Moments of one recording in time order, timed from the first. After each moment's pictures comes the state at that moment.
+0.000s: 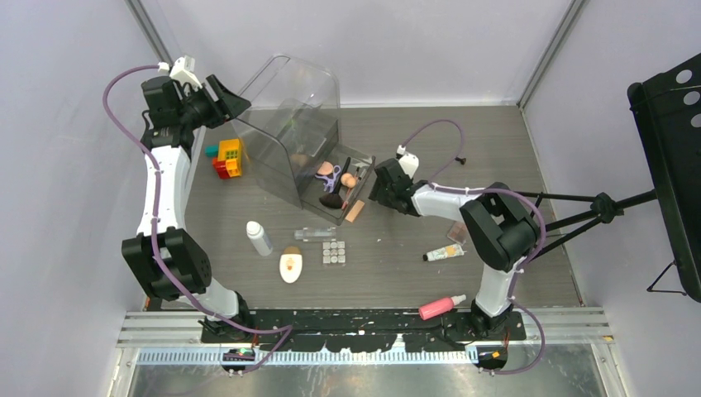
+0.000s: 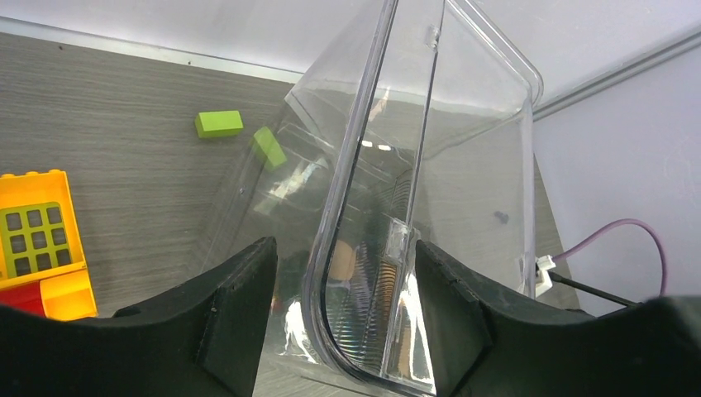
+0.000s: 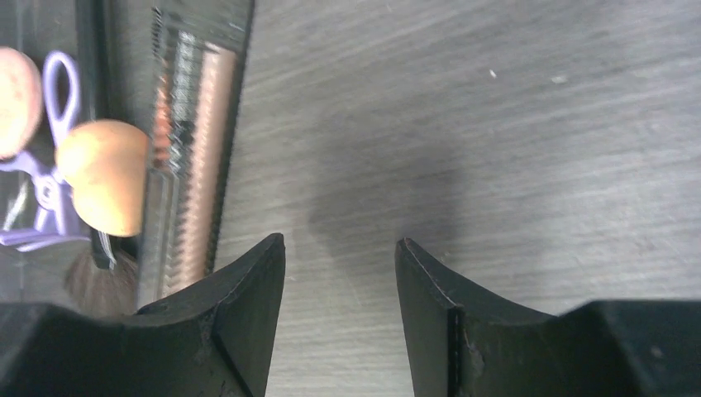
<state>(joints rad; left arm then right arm) 0.22 1.55 1.55 -0.33 0.62 -0.40 0.62 1.82 1.02 -0.05 0.31 0.85</state>
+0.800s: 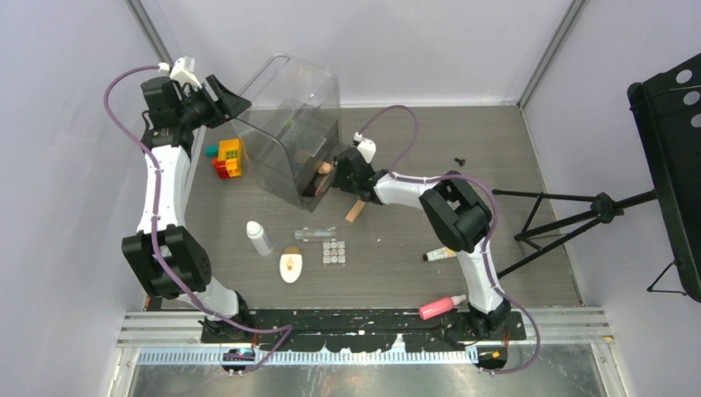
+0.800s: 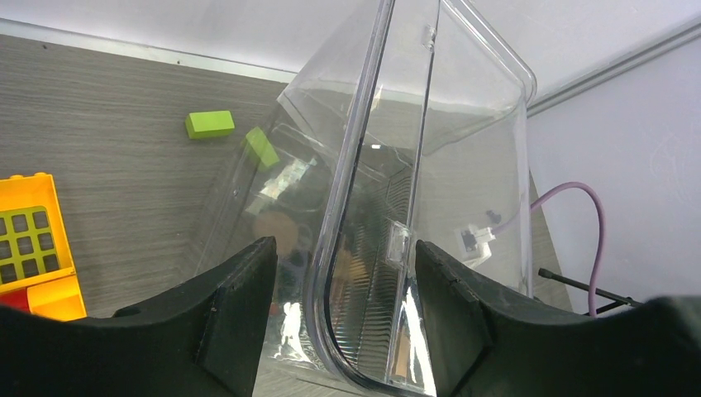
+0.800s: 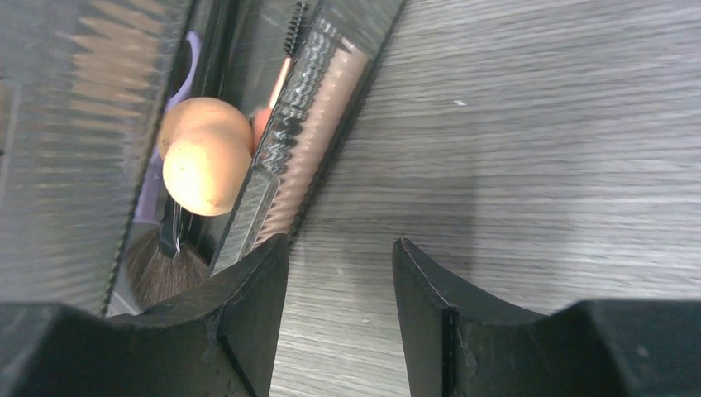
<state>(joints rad) 0.22 1.56 1.54 -0.30 0.66 -0.42 0.73 2.14 1.42 0.02 0.29 0.80</state>
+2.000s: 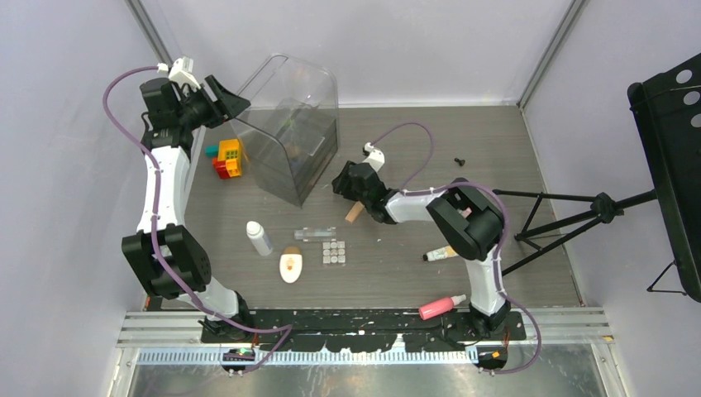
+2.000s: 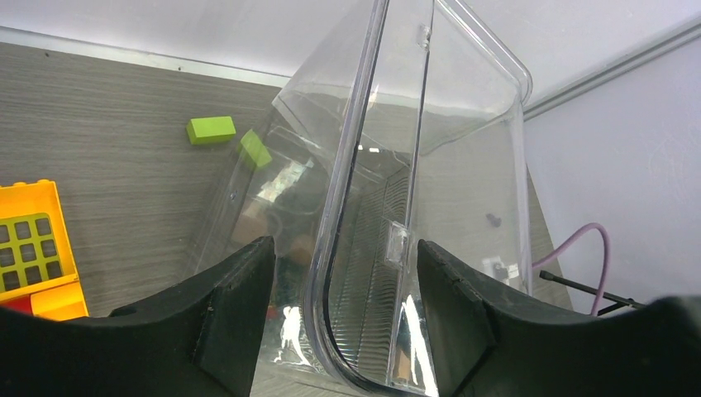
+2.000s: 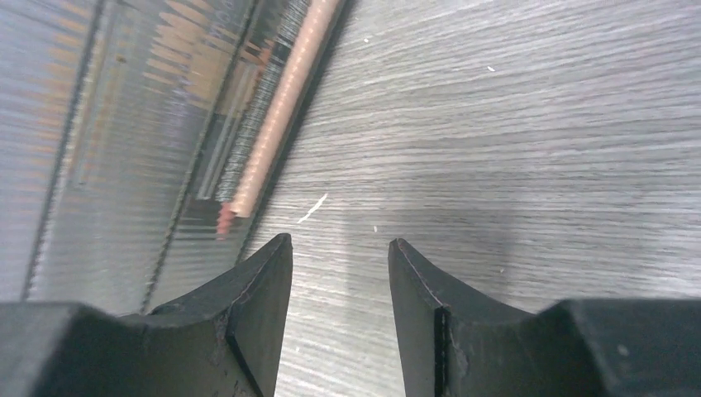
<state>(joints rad) 0.23 1.56 1.52 -0.27 0.67 -0.42 0.75 2.06 1.15 0.42 0.28 0.84</state>
